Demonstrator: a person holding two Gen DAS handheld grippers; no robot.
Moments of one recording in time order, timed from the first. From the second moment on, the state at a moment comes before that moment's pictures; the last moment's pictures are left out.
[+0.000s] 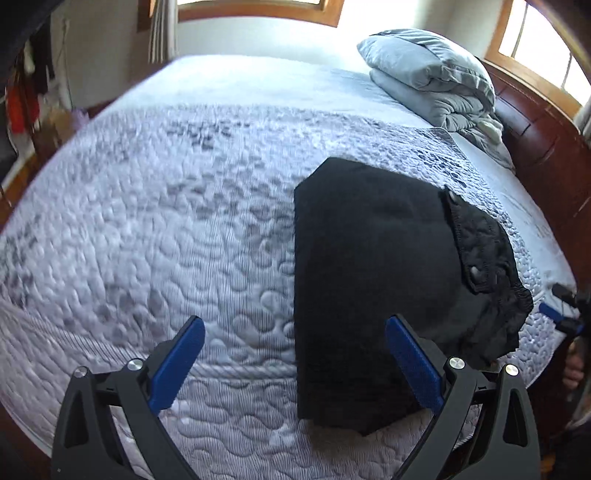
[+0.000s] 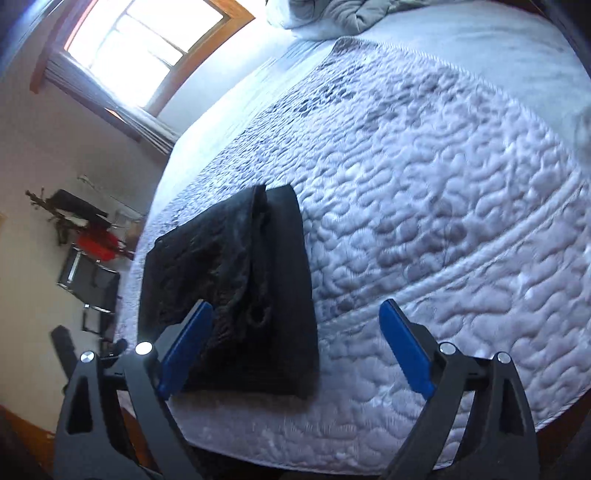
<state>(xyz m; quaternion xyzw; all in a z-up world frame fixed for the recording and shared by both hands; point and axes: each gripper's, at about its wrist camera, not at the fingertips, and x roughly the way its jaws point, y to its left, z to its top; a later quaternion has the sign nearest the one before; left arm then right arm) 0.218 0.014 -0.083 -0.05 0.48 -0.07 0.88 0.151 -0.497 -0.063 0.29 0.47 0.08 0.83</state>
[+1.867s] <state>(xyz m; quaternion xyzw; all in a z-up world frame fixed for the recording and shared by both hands) 0.325 0.039 -0.197 -0.34 0.61 -0.38 0.61 0.238 -0.507 -0.155 0.39 0.53 0.33 0.67</state>
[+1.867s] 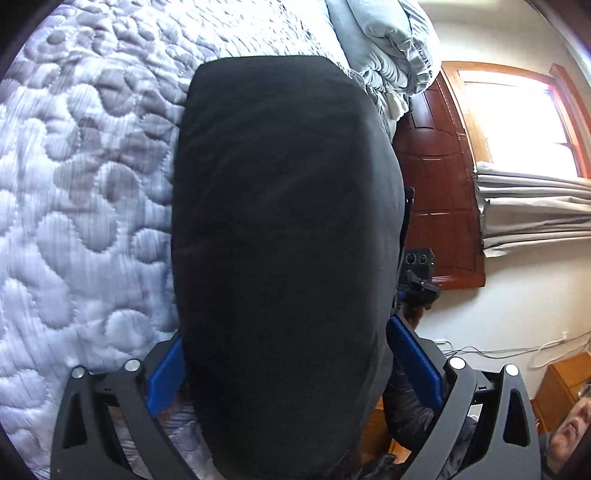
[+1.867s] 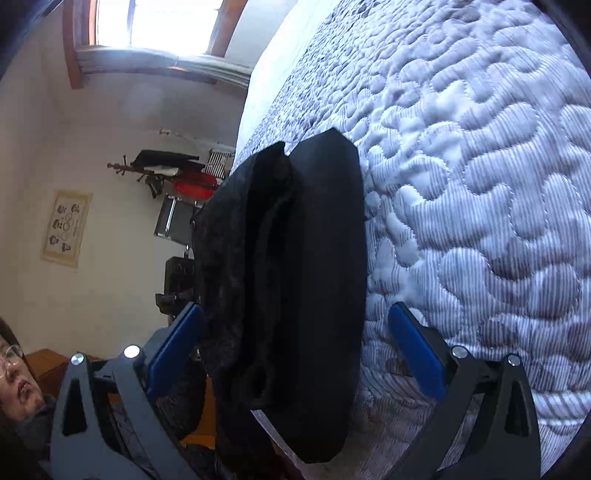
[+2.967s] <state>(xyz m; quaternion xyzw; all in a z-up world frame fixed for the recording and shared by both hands) 0.316 0.005 -0.192 -0.29 0.64 -0.34 0.63 0.238 -0.443 -0.133 0.31 0.51 0.32 0.73</state>
